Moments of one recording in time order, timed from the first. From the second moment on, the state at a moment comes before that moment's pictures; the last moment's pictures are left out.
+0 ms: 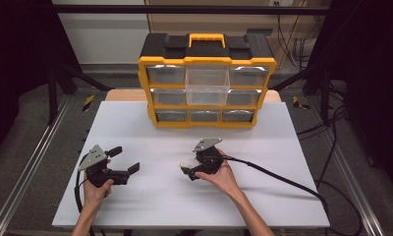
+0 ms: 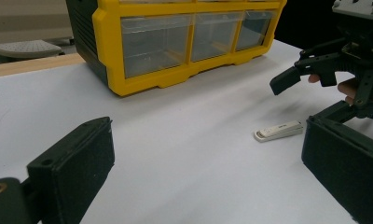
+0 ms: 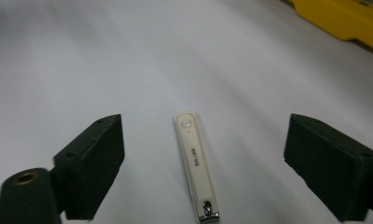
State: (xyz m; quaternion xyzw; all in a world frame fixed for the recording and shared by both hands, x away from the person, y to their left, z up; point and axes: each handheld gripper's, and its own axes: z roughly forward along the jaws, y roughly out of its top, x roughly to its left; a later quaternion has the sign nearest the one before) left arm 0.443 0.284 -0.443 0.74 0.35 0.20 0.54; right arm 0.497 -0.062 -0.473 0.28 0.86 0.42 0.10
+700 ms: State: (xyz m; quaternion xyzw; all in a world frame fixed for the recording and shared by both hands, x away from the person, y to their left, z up) left arm 0.442 0.284 -0.443 0.74 0.35 0.20 0.54; right arm 0.500 -0.059 -0.488 0.28 0.87 0.39 0.08
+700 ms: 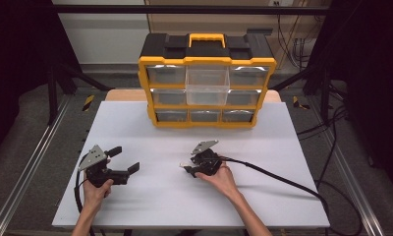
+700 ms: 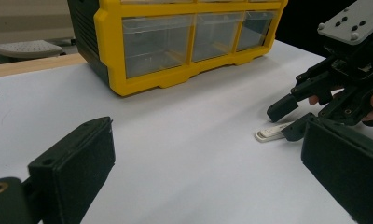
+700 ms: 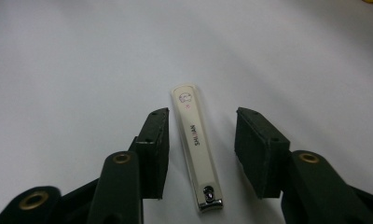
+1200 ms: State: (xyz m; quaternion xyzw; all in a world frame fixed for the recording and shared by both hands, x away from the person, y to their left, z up) left arm 0.442 0.284 -0.443 0.74 0.35 0.20 0.54; right arm 0.495 -0.058 -0.488 0.27 0.88 0.38 0.09
